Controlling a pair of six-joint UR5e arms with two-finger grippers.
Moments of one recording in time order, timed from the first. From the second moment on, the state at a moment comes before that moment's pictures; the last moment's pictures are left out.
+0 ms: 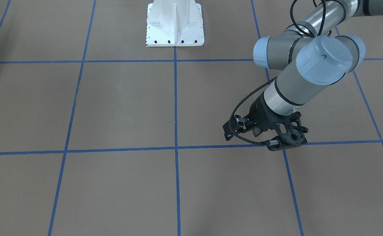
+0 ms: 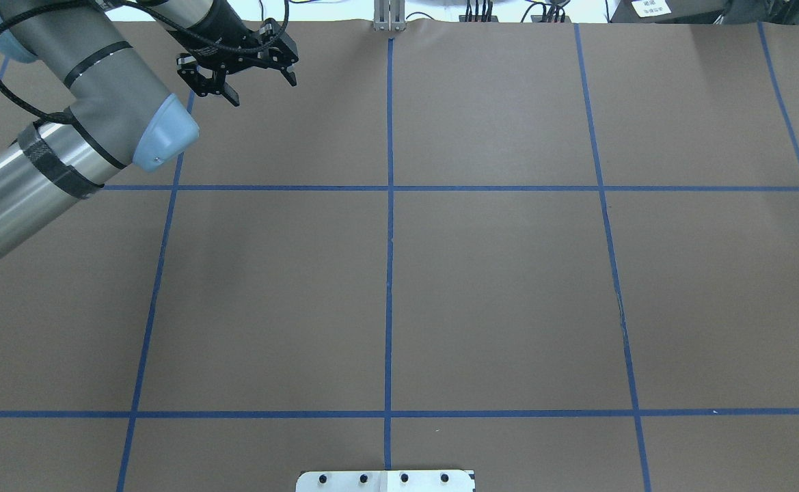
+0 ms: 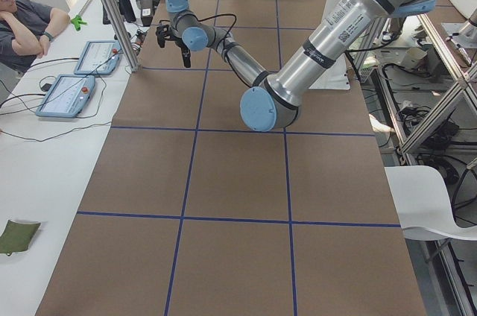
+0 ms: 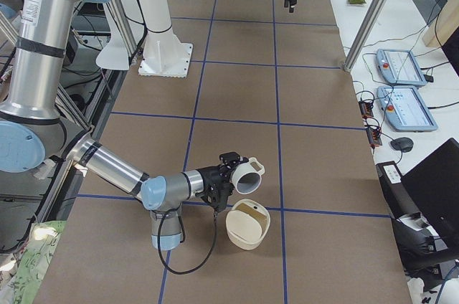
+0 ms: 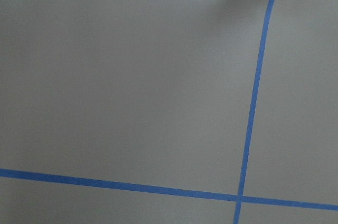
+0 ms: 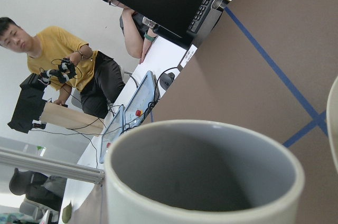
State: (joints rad) left arm -0.96 -2.35 -1.46 -1.78 -2.28 -1.19; right arm 1.39 -1.82 1.19 0.65 2.07 1.86
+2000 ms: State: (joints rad) left arm -0.93 -2.36 -1.44 -1.78 -2.19 -1.14; right arm 1.51 -1.74 1.11 0.75 2.02 2.96
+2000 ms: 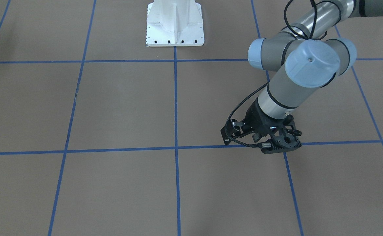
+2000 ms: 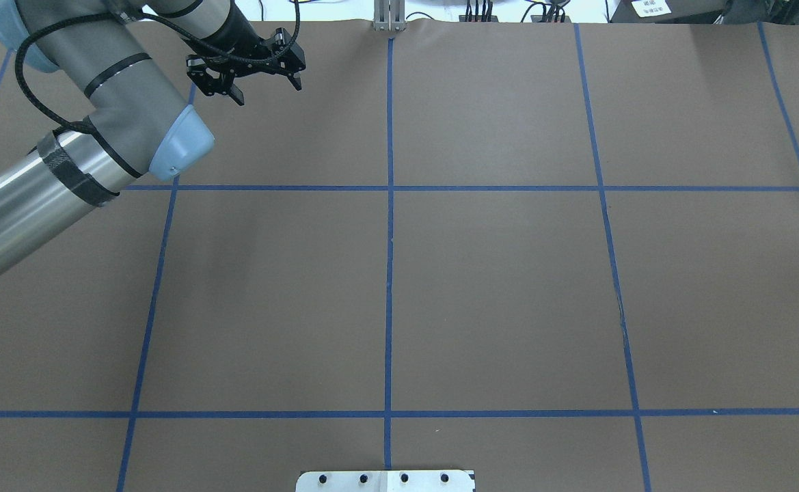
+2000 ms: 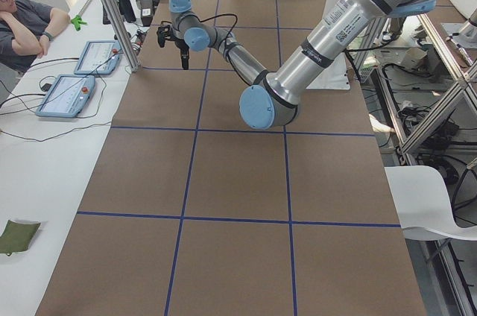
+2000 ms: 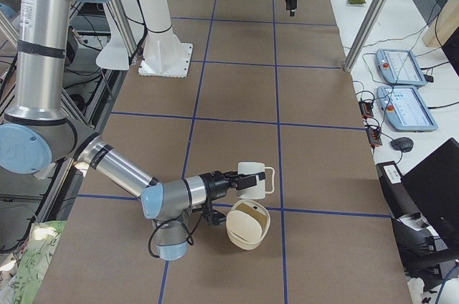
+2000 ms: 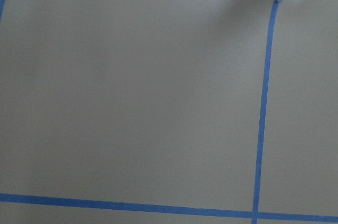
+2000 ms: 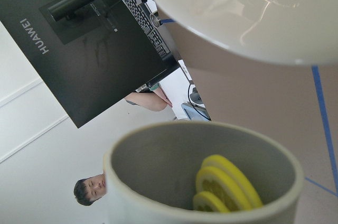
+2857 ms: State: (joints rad) left arm -0.93 -2.36 -1.43 -1.78 -2.18 -1.14; right arm 1.51 -1.72 1.08 0.78 1.98 3.26
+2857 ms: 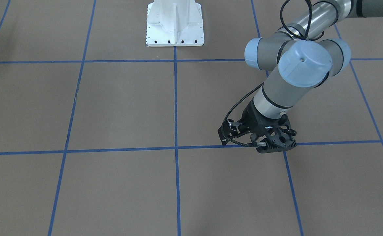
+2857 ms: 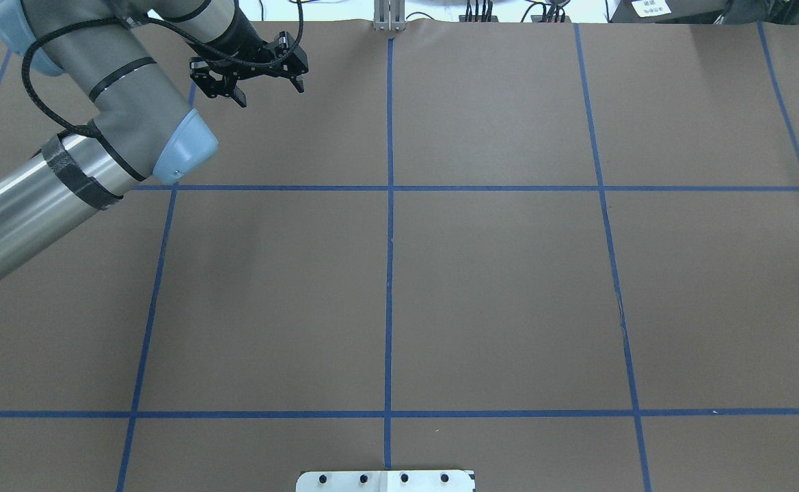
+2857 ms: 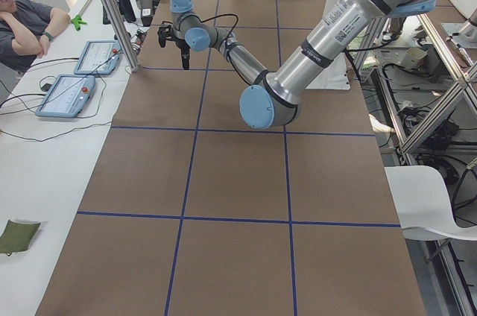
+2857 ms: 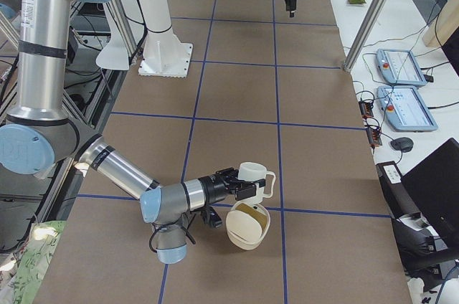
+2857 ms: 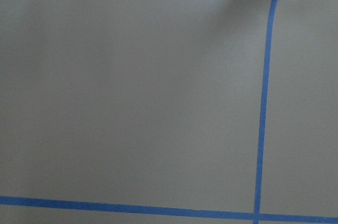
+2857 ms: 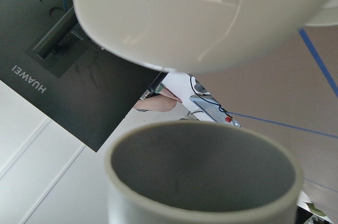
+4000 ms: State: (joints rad) left arm -0.93 -2.36 -1.43 -1.78 -2.18 -1.14; right arm 1.51 -1.70 1.09 0.78 1.99 2.90
